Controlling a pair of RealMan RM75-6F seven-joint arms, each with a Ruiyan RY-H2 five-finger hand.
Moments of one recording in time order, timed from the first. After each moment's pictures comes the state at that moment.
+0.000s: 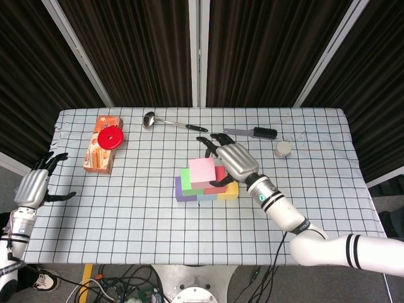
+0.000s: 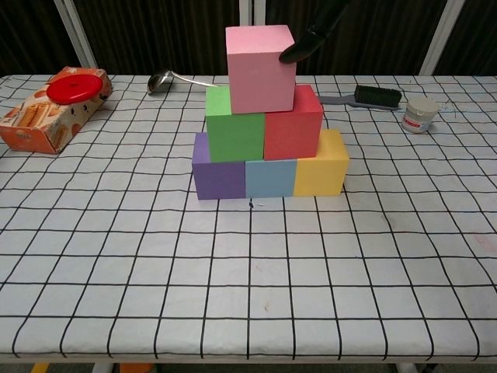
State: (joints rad) left arm -0.33 -1.23 -0.13 -1.35 1.39 1.21 -0.37; right arm 1.03 -1.20 0.29 -1.88 -0.80 0.85 -0.20
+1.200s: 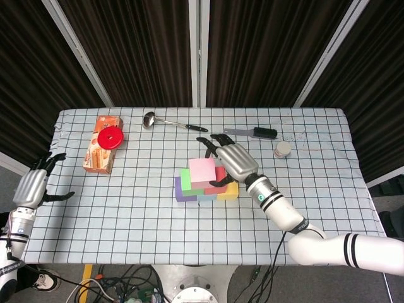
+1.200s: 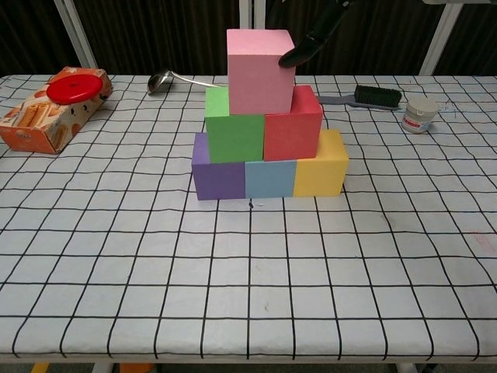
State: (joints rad) left arm -0.33 -1.24 -0.13 -1.33 1.38 1.21 -0.37; right arm 1.04 -1.21 0.27 -1.87 -0.77 0.85 -0.21
